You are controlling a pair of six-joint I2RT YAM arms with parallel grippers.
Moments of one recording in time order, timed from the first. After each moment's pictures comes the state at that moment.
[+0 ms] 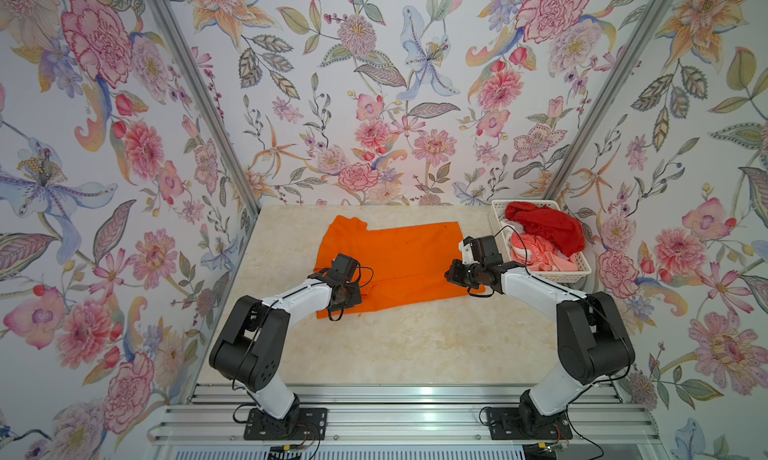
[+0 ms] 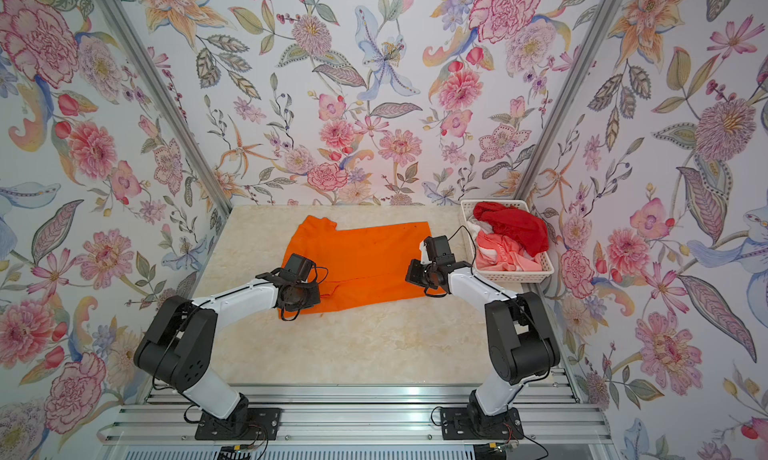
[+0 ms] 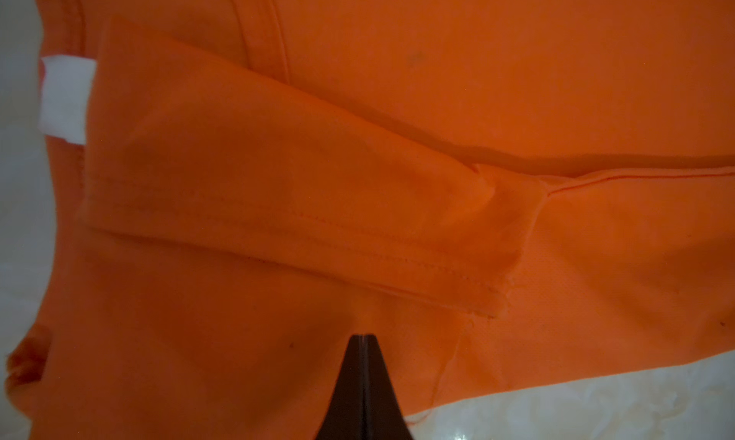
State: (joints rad) left arm -0.42 1.66 0.93 -0.42 -0.03 -0.61; right arm 0.32 1.67 1.04 -0.26 -0.29 0.52
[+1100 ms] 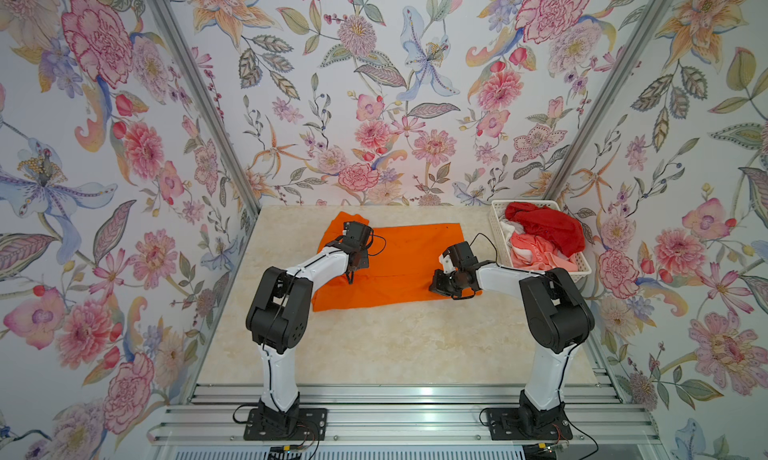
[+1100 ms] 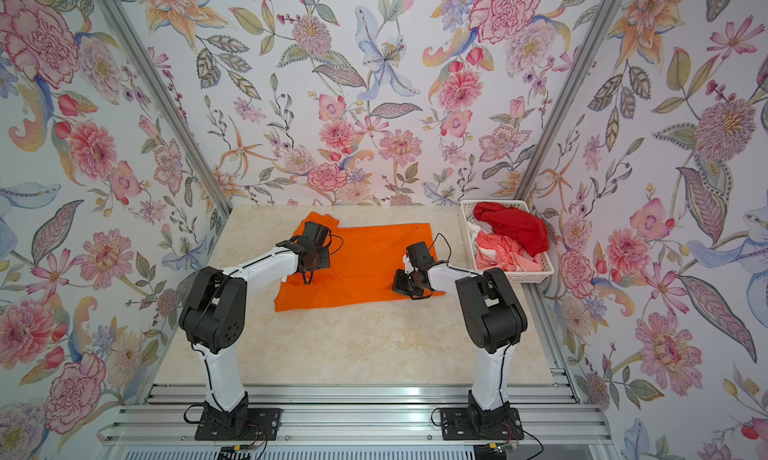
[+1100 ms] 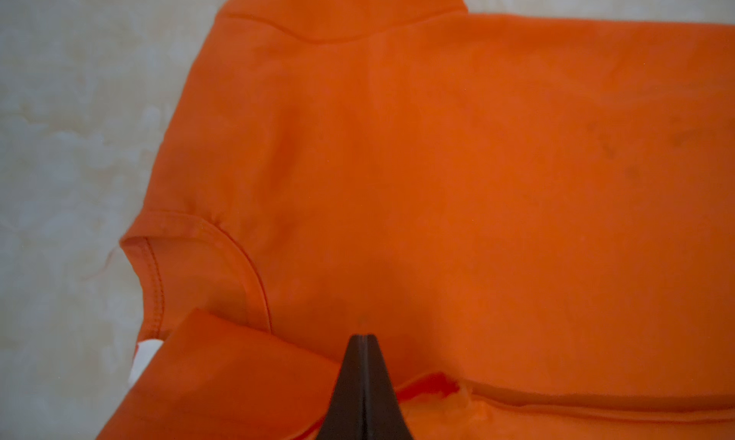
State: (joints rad) left arm -0.41 1.96 1.46 -0.44 -0.33 -0.42; right arm 0.40 1.94 1.14 -0.27 -0.35 0.54
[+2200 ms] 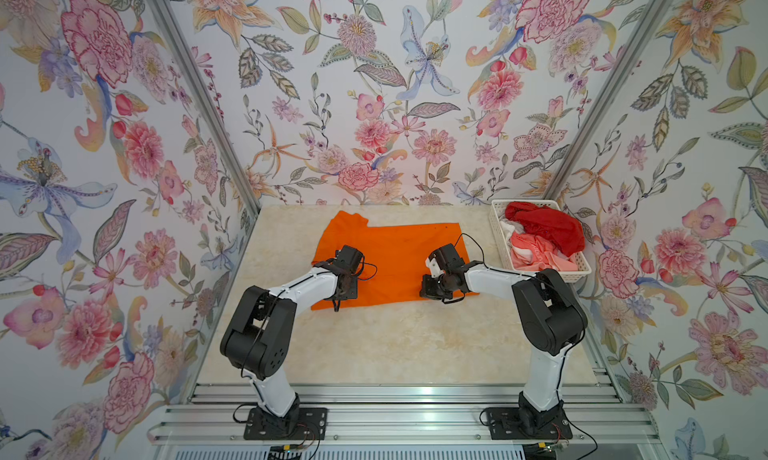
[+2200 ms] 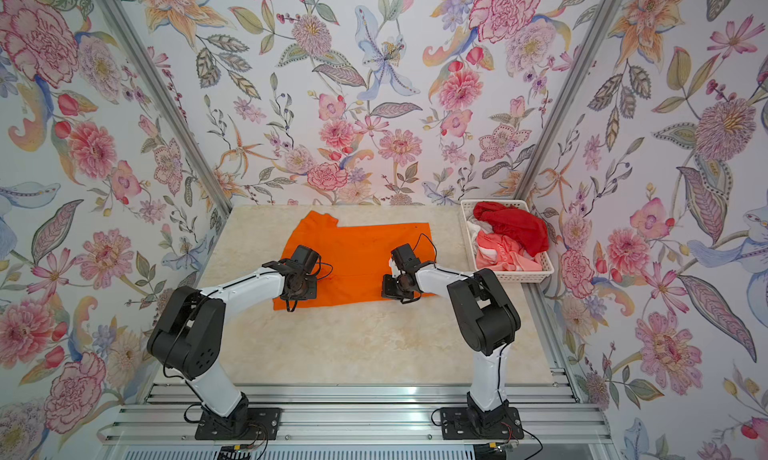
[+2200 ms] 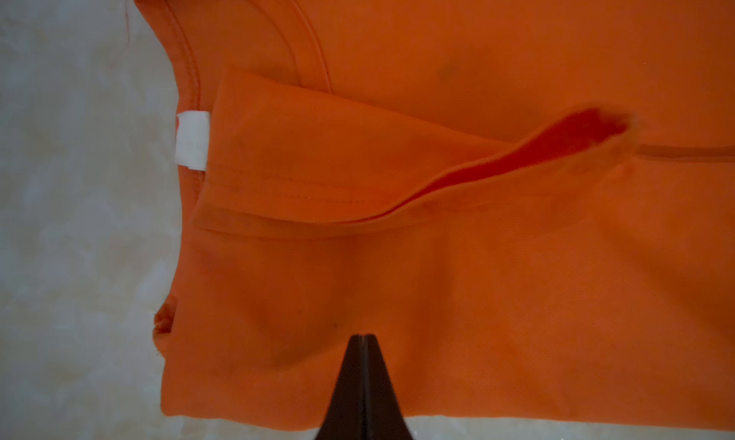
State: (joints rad) left arm -0.43 1.76 1.08 -0.56 -0.25 -0.42; right arm 0.50 1.94 1.18 -0.33 -0.30 0.50
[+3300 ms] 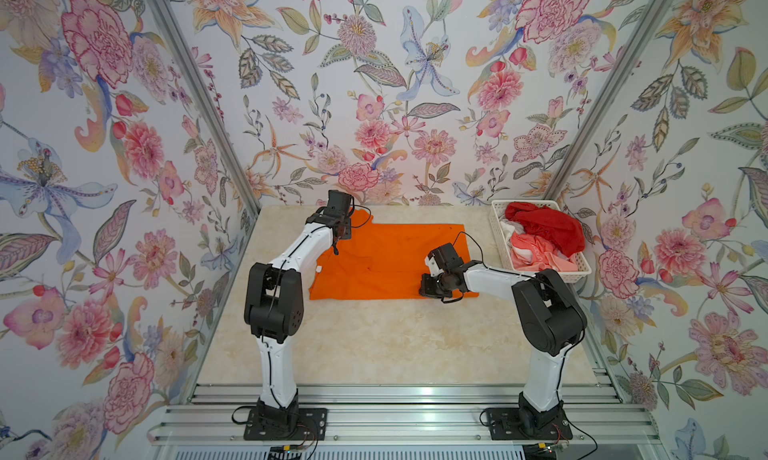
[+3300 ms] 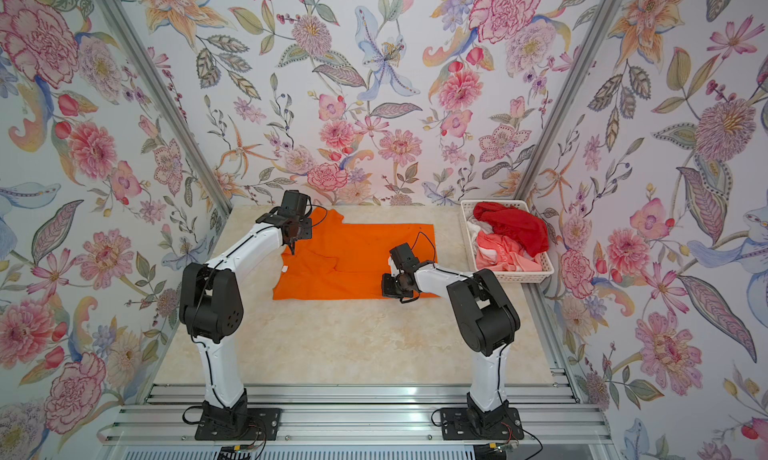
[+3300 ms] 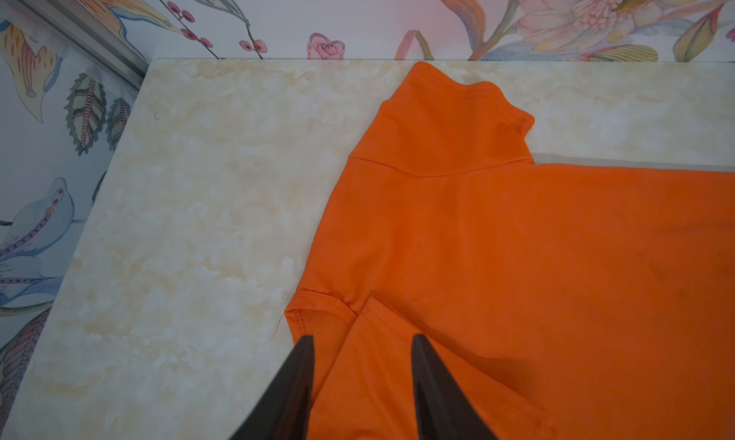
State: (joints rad) left arm -0.28 1.96 1.63 -0.56 -0.34 -0.24; right arm 0.51 1.91 1.17 -0.34 -0.23 0.46
